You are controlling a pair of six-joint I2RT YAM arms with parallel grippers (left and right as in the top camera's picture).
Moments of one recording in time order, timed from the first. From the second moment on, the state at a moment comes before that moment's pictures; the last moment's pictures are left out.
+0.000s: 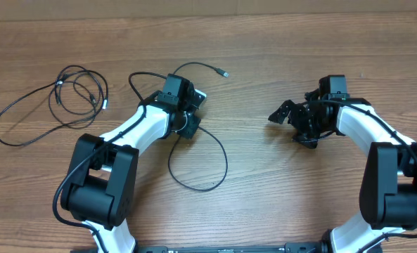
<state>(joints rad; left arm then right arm) -0.34 1.91 1.13 -0.44 0.14 0.19 -0.02 1.81 1.04 -0.59 -0.49 0.50</state>
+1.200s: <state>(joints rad) -0.33 1.89 1.18 -0.50 0.12 0.16 -0.02 1.81 1.04 -0.59 -0.49 0.50</state>
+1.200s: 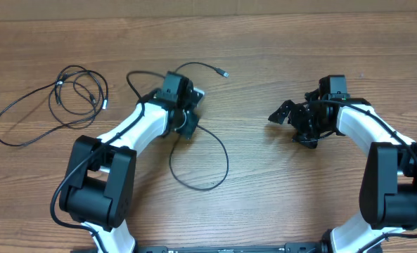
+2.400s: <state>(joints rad) -0.32 2.19 1.26 0.36 -0.06 0.16 -0.02 1.81 1.04 -0.59 -0.49 0.50</state>
